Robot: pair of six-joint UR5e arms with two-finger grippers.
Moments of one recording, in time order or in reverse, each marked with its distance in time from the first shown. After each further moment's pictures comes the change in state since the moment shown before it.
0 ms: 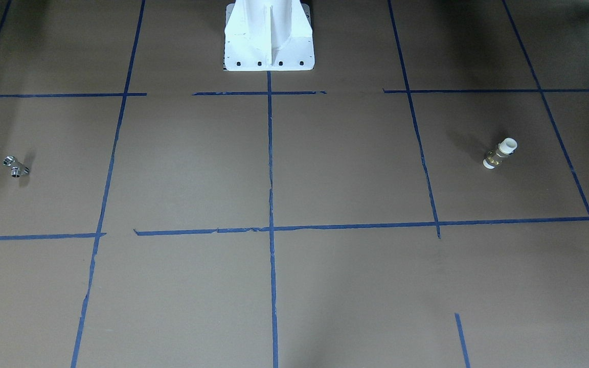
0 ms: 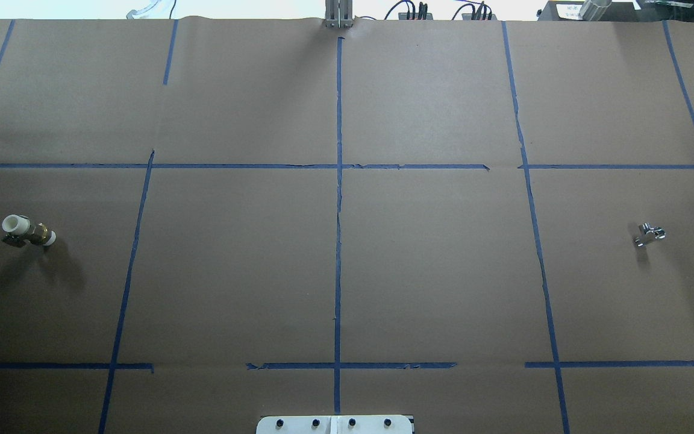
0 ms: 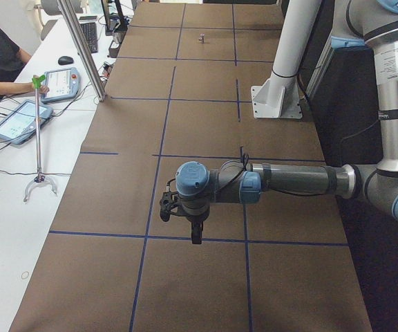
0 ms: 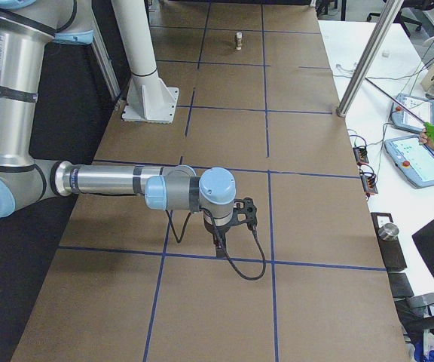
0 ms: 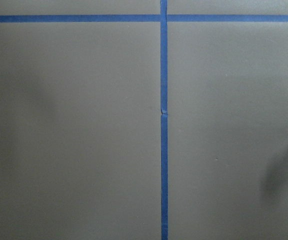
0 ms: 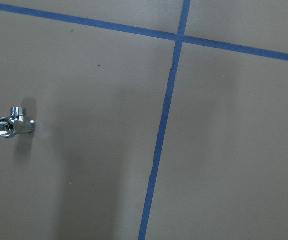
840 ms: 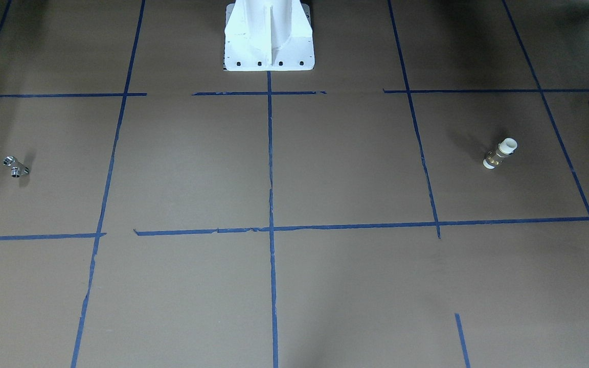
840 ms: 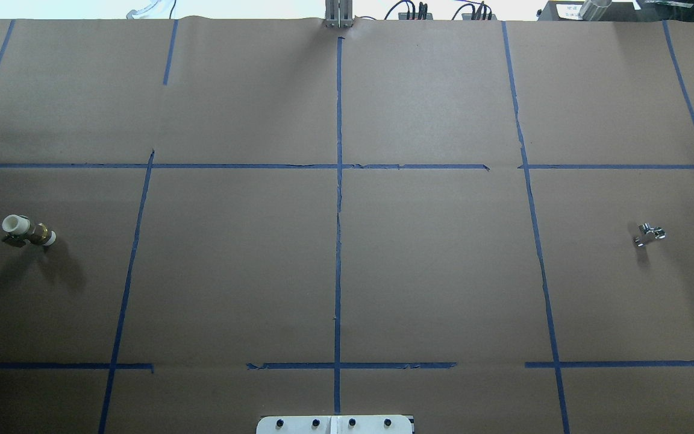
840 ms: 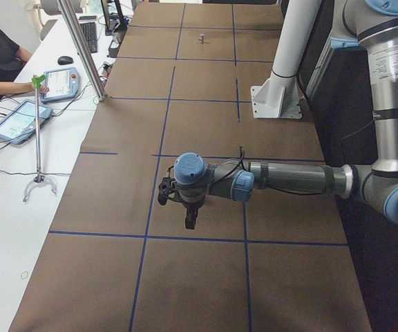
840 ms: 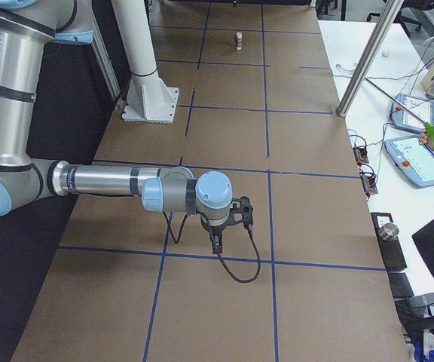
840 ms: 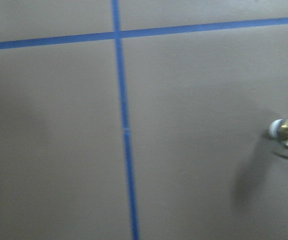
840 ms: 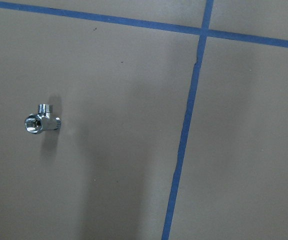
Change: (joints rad) left arm 0.171 -0.021 -0.017 -0.225 -0.057 -0.216; right arm -0.001 -0.012 0.006 0.003 0.072 -0.002
